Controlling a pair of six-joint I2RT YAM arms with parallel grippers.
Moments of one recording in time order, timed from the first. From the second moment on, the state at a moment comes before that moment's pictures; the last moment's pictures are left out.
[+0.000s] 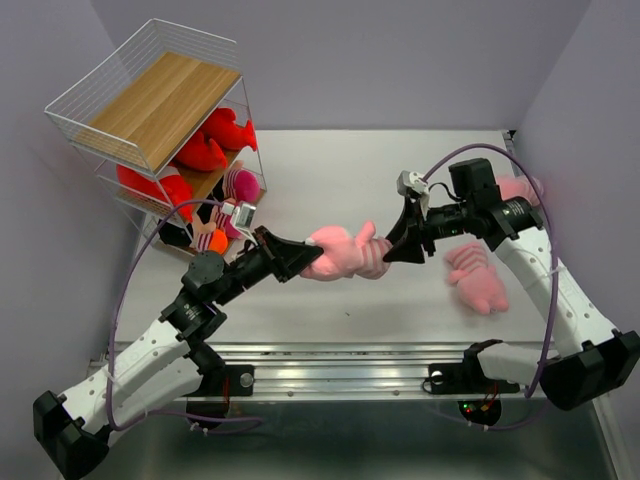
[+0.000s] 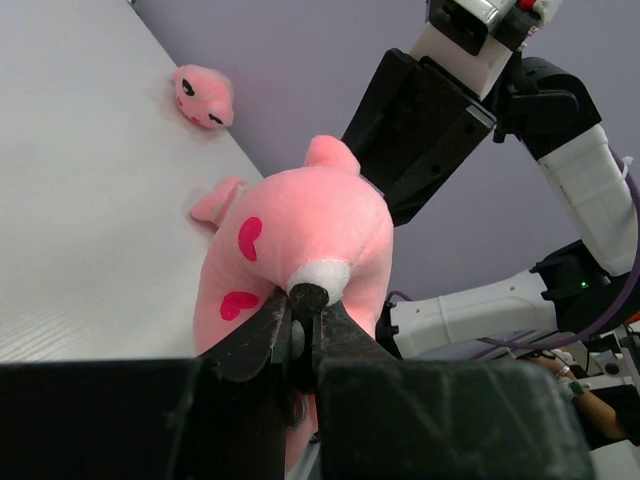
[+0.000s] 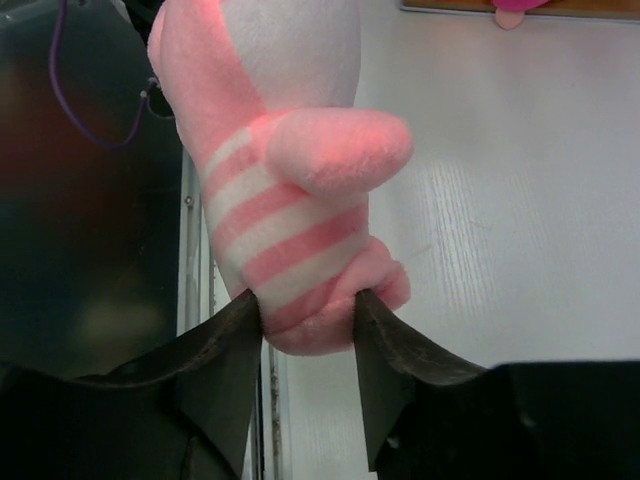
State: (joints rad) left arm -0.74 0.66 0.53 0.27 0.24 -0.85; right arm 0.35 1.20 1.27 -0.90 -1.08 -0.53
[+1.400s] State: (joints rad) left arm -0.73 0.43 0.60 -0.23 -0.01 -0.55; right arm 0.35 1.37 1.71 -0.90 -1.05 -0.38
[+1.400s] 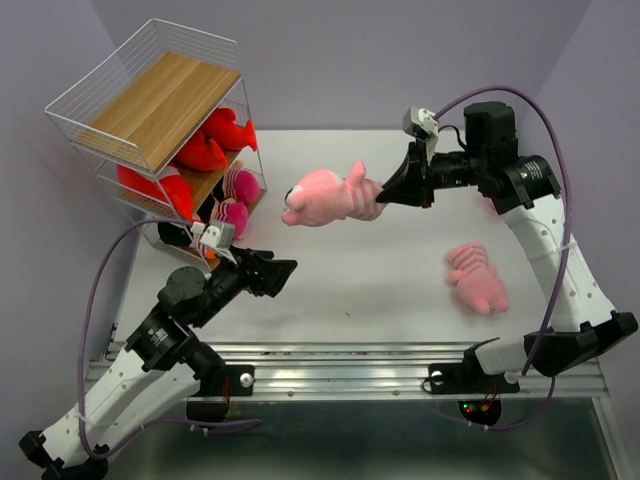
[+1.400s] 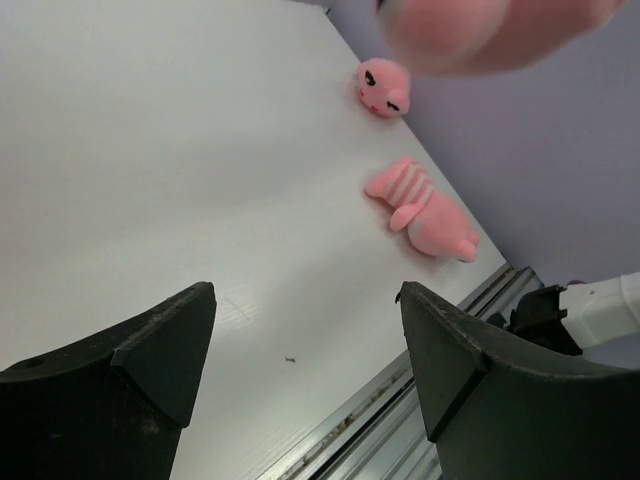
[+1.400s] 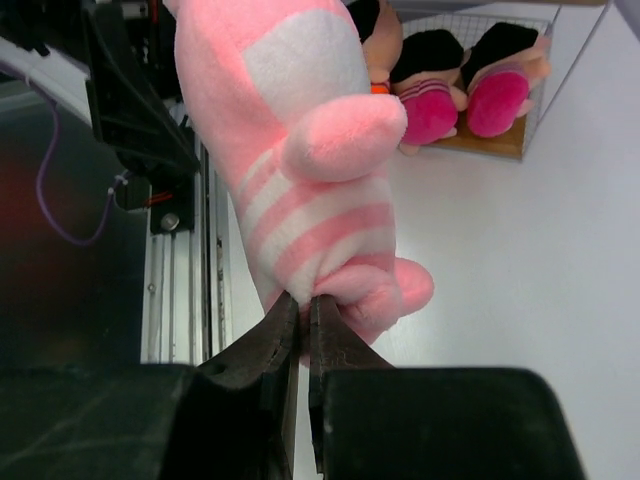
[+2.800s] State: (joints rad) left arm -0.99 0.44 0.30 0.02 -0.20 -0.52; right arm 0.94 2.16 2.55 -0.13 -0.26 0.46
